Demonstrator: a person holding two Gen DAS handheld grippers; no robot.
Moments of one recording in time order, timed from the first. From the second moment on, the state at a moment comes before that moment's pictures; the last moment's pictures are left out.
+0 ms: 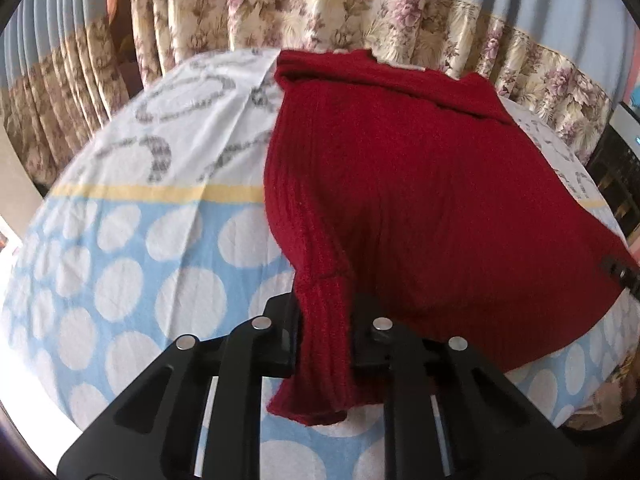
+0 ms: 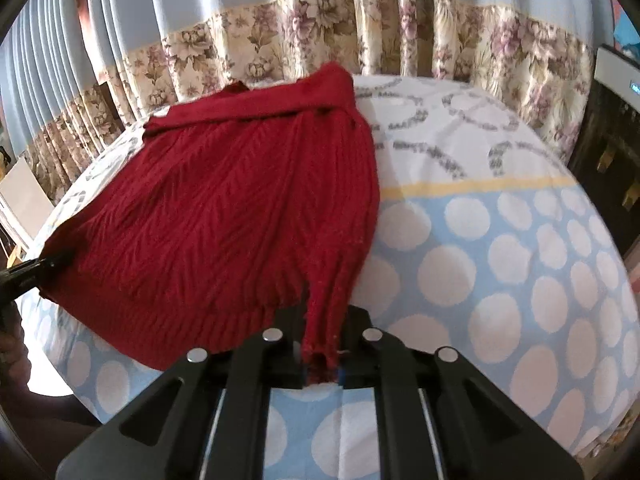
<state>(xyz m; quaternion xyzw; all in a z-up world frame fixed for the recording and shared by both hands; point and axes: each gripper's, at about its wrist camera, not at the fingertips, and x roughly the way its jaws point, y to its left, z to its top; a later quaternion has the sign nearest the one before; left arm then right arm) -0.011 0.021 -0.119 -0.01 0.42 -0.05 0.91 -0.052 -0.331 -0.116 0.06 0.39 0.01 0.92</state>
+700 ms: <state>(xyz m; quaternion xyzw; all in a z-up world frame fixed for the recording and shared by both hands) 0.074 0.015 -0.038 0.00 0.35 -0.06 0.94 0.029 -0.345 -0.032 0.05 0.27 0.01 0.96</state>
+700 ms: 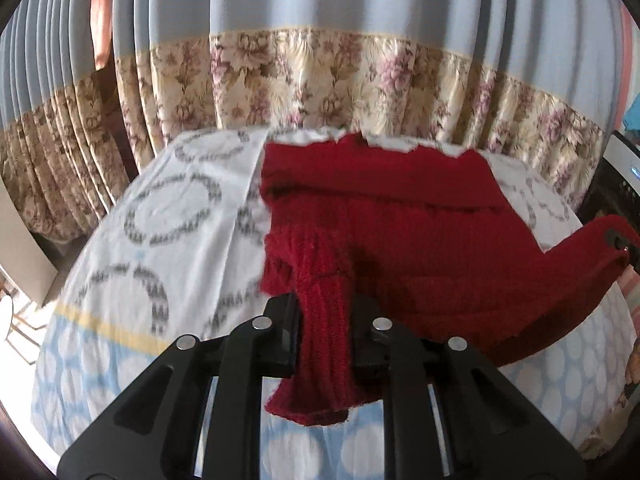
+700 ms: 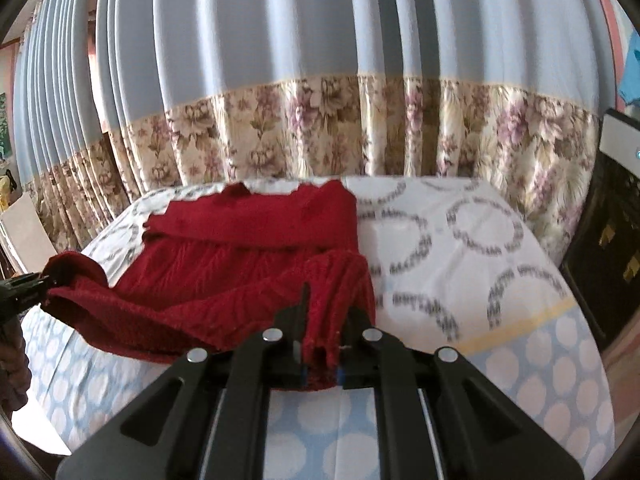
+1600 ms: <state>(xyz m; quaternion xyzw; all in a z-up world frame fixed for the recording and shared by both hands) 0.223 -0.007 -0.001 0.02 0.29 -0.04 0.96 0.172 -0.354 0.002 0.03 0.24 0.00 0.97</state>
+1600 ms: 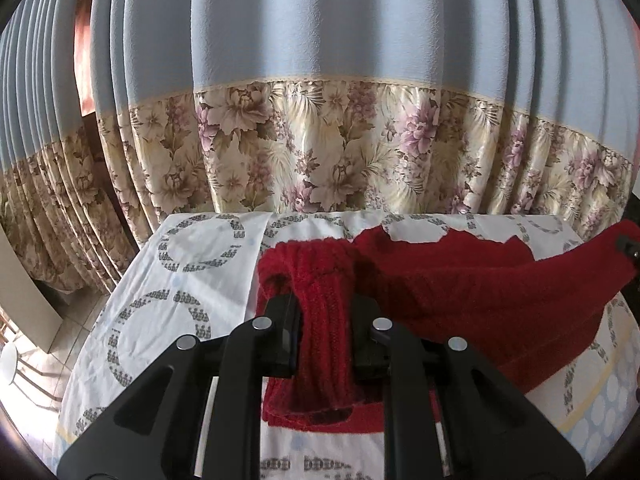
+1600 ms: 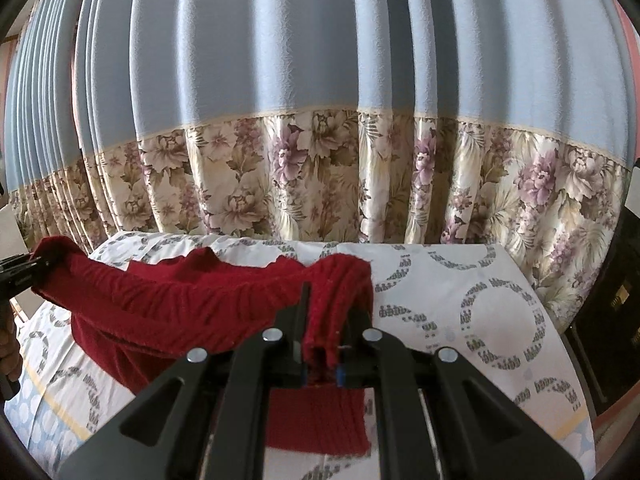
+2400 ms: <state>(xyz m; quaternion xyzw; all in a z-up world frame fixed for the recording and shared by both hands) 0.313 -0.018 -0.030 0.01 0.31 -0.02 0.95 0.269 -0.354 -0.014 0.03 0.26 -0.01 0.97</state>
